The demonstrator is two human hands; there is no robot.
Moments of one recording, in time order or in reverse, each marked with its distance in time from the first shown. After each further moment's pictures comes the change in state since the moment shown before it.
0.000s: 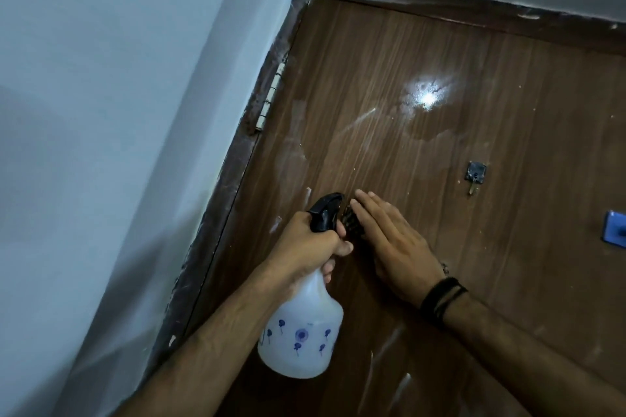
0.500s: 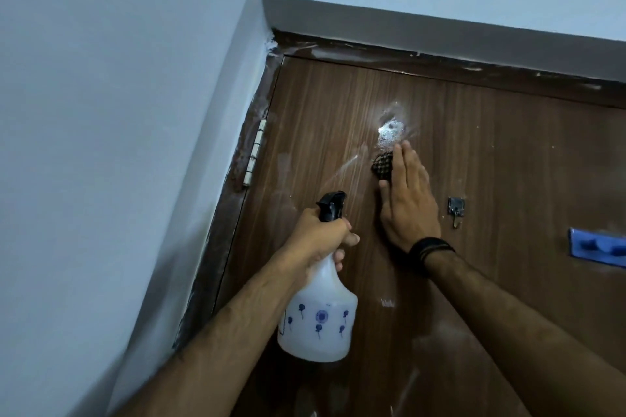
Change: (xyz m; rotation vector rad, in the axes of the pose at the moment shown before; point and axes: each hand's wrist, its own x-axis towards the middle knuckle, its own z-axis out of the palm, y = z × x) left_hand 0.044 0.066 -0.007 0.008 -0.066 0.037; right_hand 0.097 0.061 -0.022 -0.078 0.280 0.583
